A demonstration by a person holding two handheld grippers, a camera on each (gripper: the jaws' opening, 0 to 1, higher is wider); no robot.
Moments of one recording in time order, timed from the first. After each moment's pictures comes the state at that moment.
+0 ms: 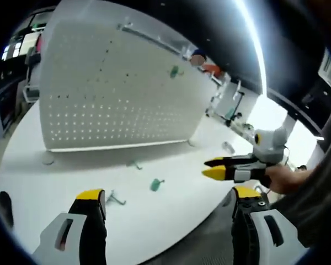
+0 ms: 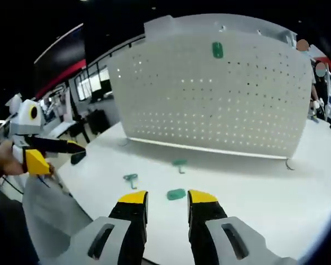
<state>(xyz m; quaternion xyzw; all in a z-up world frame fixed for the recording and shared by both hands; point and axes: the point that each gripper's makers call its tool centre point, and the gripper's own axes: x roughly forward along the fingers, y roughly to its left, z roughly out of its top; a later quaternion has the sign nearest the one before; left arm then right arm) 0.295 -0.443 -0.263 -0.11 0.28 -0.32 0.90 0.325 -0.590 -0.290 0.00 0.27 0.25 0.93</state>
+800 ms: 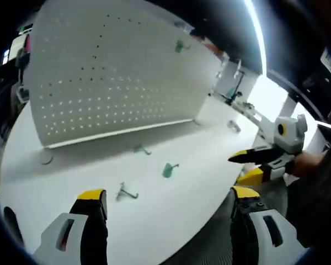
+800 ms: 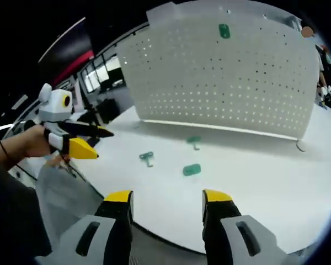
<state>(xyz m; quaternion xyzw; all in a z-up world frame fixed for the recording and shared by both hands) 0.324 -0.440 -0.305 -0.05 0.34 -0.35 0.87 0.282 -0.586 -0.310 0.01 0.33 0.29 0.90</state>
